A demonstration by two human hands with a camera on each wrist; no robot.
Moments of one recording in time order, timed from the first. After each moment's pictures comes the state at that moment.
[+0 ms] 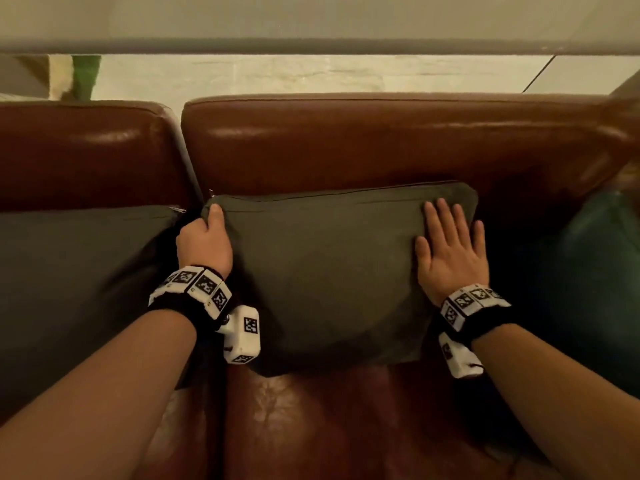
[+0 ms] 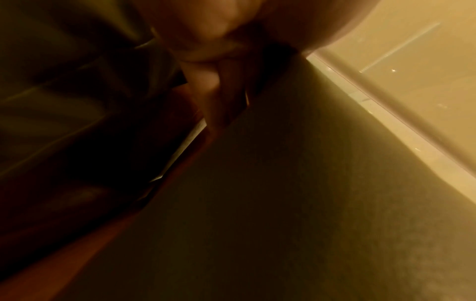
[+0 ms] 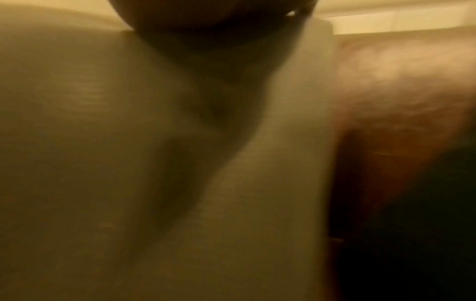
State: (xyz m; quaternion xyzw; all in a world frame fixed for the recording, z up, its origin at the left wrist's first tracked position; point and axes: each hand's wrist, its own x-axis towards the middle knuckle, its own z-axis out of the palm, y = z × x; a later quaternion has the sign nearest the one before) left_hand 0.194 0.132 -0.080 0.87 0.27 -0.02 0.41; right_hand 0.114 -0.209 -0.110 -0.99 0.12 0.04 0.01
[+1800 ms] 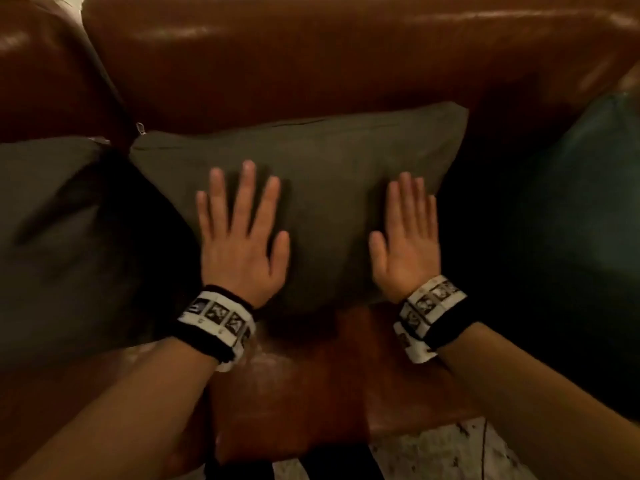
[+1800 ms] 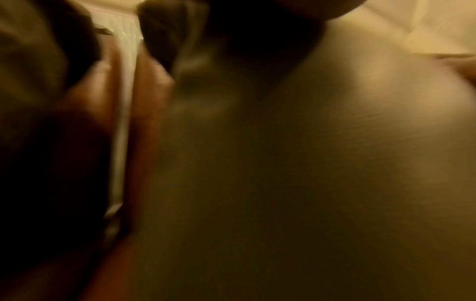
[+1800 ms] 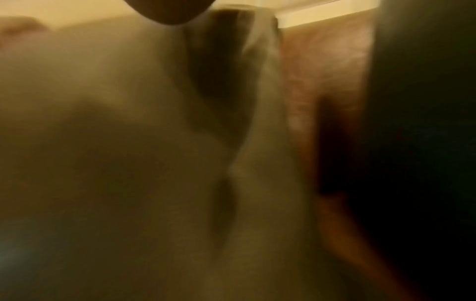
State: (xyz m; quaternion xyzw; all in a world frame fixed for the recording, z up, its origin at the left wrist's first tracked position) left_hand 0.087 0.069 -0.135 0.96 -0.21 0.14 0.10; right_hand 0.040 -0.174 -0.153 -0.98 0.00 -0.14 0.11
